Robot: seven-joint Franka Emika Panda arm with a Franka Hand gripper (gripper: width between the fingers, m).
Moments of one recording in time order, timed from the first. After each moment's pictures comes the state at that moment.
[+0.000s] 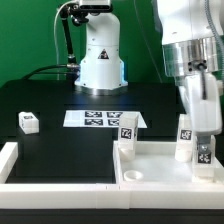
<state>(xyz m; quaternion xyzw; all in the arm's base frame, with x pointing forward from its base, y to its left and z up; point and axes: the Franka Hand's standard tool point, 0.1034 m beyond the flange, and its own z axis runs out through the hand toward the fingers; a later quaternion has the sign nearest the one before) 0.671 0.100 0.078 -0.59 0.79 0.00 0.13</state>
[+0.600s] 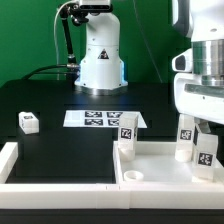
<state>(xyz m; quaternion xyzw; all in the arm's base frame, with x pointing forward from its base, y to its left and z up) 0.683 0.122 0.080 -0.83 0.55 -0.04 0.09</state>
